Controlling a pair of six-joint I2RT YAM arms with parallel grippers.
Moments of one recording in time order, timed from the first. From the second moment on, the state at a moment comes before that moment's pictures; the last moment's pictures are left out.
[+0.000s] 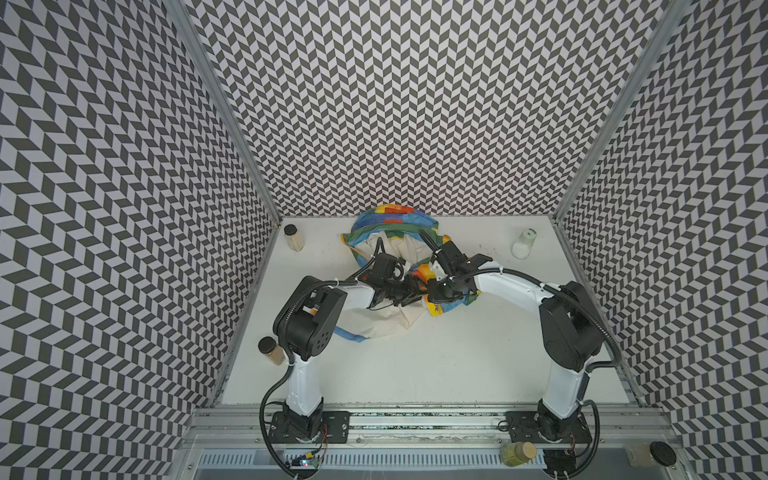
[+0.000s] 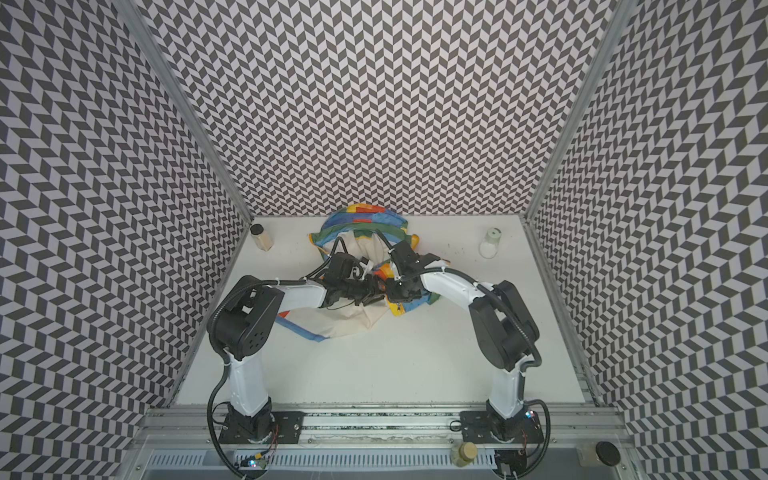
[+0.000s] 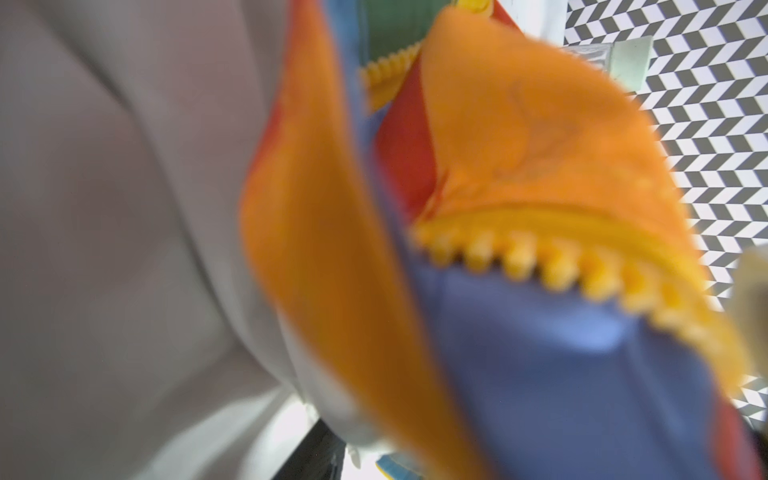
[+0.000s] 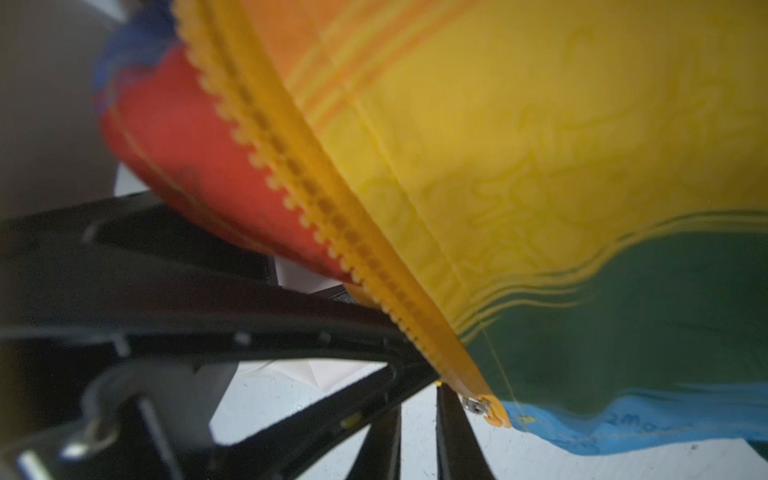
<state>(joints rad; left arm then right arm) -0.47 1.94 1.05 0.23 0.79 -0.84 0.56 1.87 1.36 -0.57 -0.24 0.51</state>
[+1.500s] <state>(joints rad) -0.75 2.13 1.33 0.08 0.67 -0.70 0.23 1.25 0.82 -0.50 -0.41 0.58</state>
